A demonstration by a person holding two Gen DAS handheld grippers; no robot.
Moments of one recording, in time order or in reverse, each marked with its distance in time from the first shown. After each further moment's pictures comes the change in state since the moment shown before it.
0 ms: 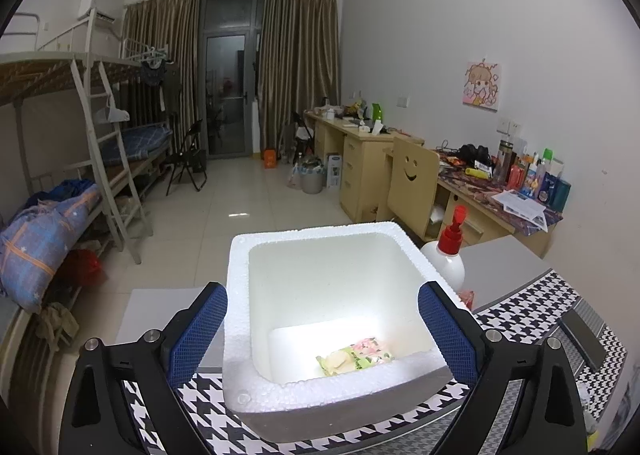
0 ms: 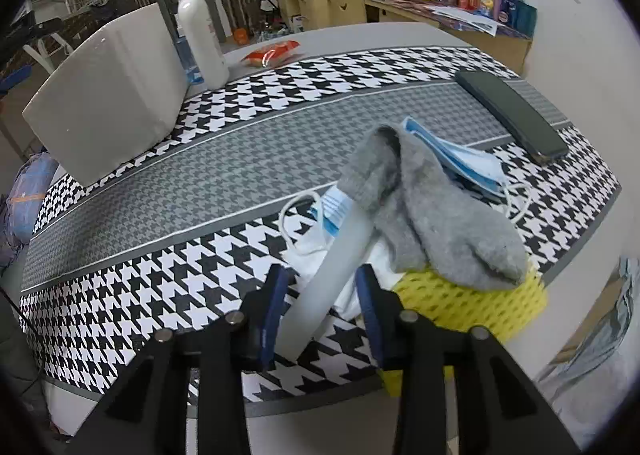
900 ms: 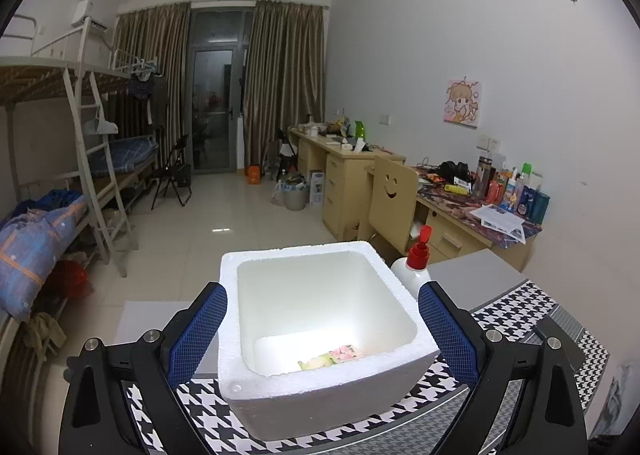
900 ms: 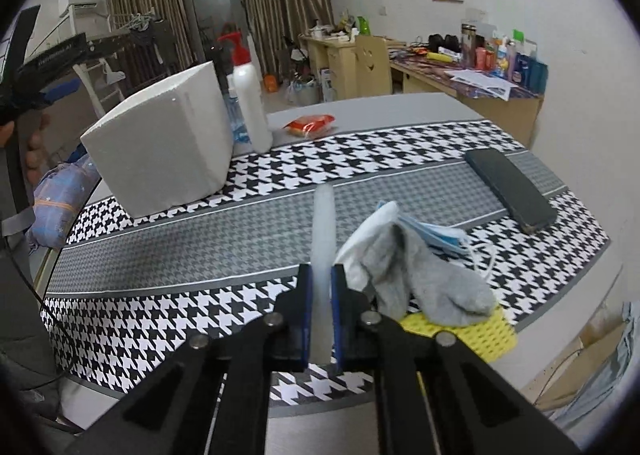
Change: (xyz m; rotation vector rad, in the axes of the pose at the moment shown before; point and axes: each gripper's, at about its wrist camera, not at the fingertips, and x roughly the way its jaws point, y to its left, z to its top) left arm -0.032 -0.001 0.006 0.002 -0.064 -0.068; right arm -0.052 0.020 0.014 -0.097 -0.203 0.099
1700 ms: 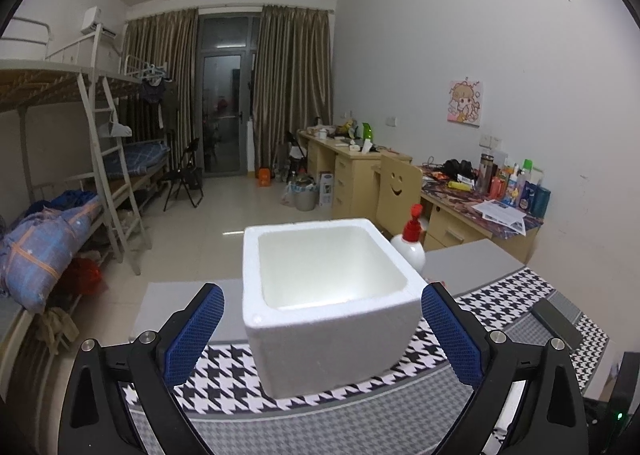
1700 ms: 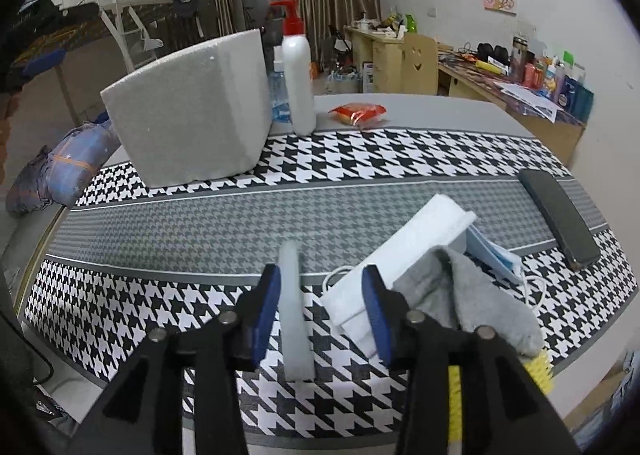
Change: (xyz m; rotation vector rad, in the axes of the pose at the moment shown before) left arm -0.051 -0.008 -0.031 0.006 -0.005 0.039; right arm 0.024 0.016 -0.001 -0.124 0.013 0.074
